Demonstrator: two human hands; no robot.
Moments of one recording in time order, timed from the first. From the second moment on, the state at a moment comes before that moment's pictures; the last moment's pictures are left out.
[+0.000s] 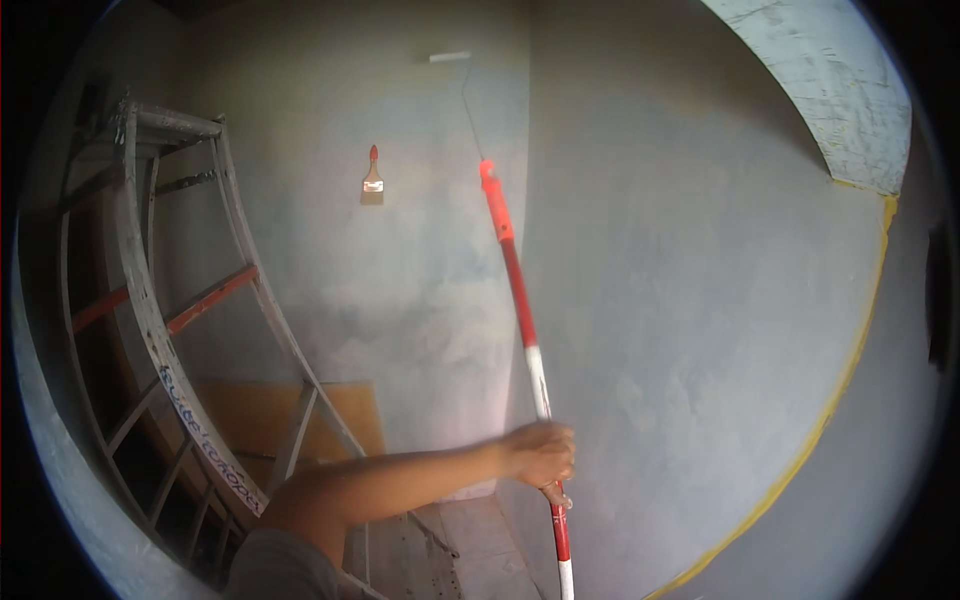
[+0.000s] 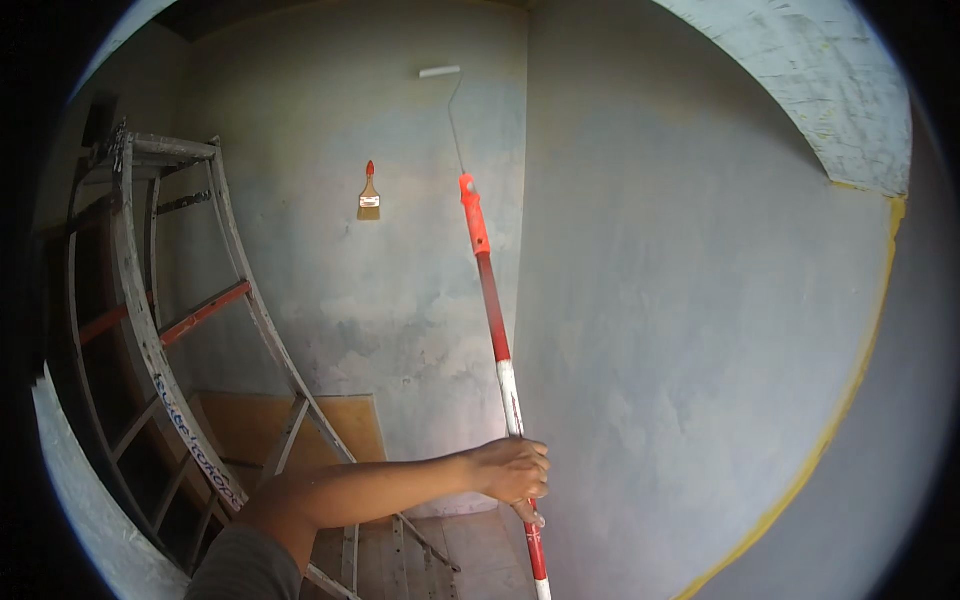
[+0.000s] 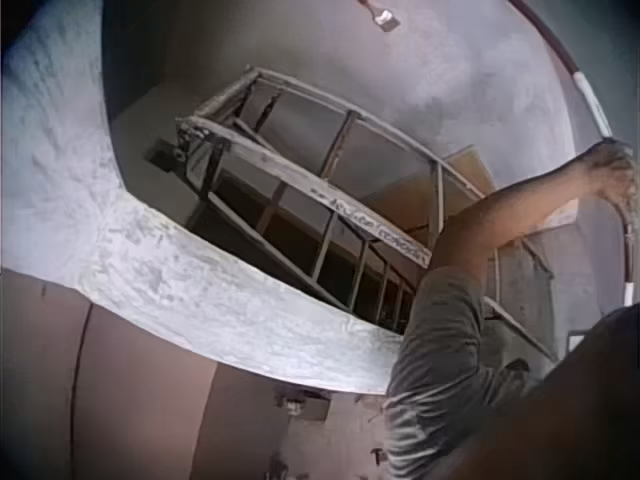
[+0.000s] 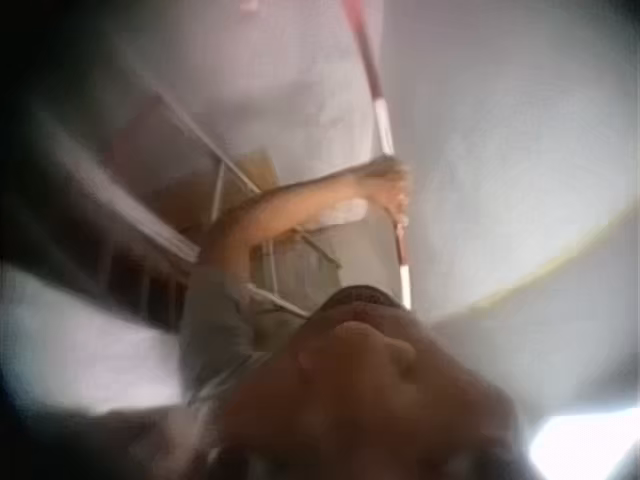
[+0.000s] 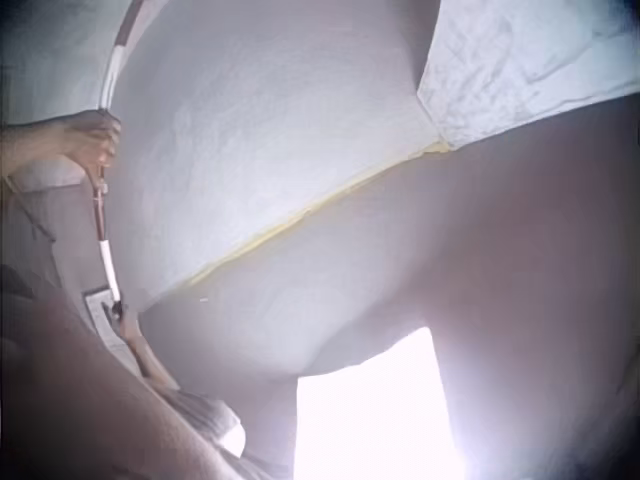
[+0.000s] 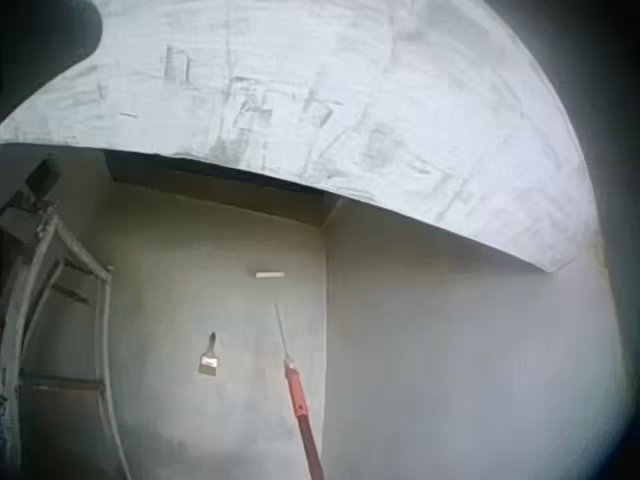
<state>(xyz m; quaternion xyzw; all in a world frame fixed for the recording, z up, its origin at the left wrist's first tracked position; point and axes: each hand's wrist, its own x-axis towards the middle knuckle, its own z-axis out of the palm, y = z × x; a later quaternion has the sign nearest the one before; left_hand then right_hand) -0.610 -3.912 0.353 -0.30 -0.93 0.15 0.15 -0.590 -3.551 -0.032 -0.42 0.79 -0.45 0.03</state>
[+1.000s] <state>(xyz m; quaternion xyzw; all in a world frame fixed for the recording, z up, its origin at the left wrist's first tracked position) -0.589 -4.092 0.483 0.02 -0.76 -0.05 0.65 -0.762 -4.022 0.292 -0.40 0.64 -0.65 -0.10</state>
